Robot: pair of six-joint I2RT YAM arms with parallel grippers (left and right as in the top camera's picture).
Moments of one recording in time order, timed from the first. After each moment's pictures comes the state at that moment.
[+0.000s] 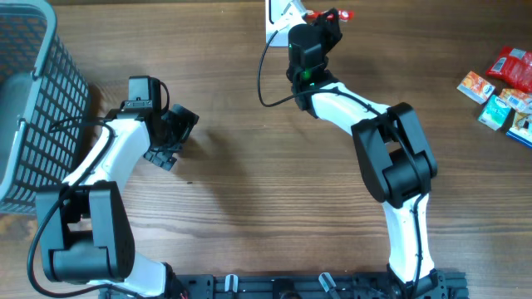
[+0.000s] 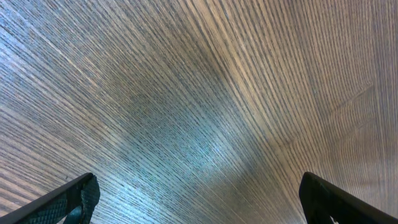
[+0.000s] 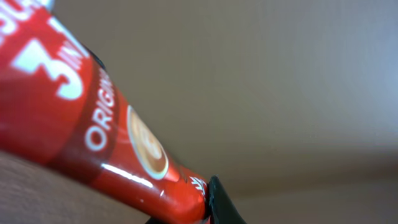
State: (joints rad) left arm 0.02 1.71 1.01 -0.62 0.18 -1.00; right arm 0.45 2.28 1.52 0.58 0.93 -1.08
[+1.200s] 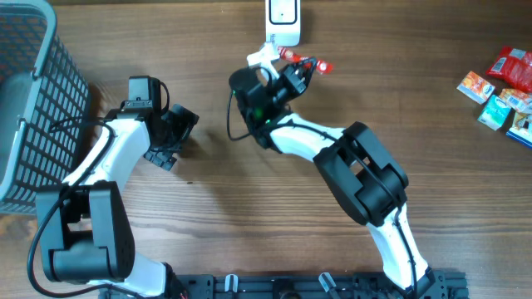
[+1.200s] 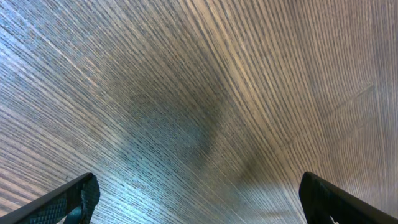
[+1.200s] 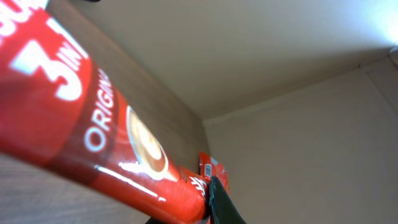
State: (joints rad) left arm 0.02 1.71 1.01 -0.62 0.18 -1.00; right arm 0.71 2.28 1.42 0.44 1.49 -0.75
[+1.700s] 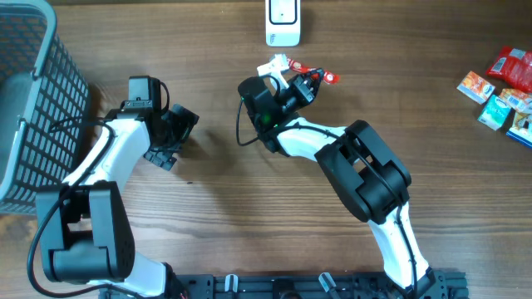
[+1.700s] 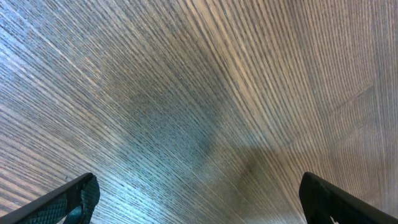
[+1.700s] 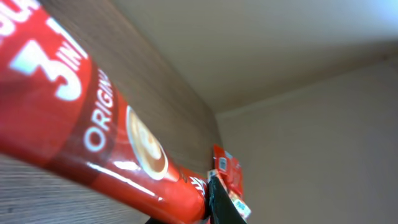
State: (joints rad) left arm 0.02 1.71 1.01 -0.62 0.18 -1.00; right arm 0.68 2.28 1.35 0.36 1.43 -0.60
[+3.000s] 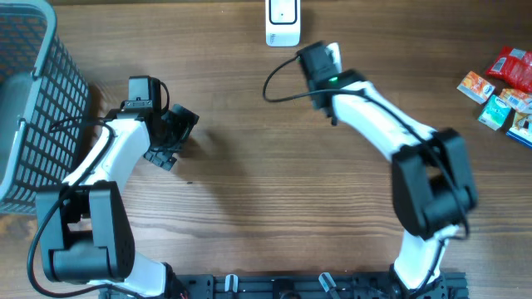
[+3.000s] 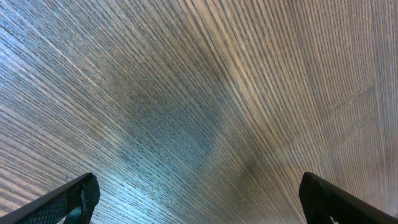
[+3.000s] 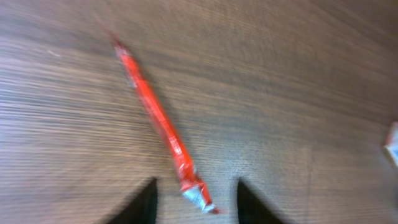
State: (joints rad) left arm 0.02 1.71 1.01 -0.62 0.18 -1.00; right arm 0.41 1.98 1.44 -0.58 0.47 0.12
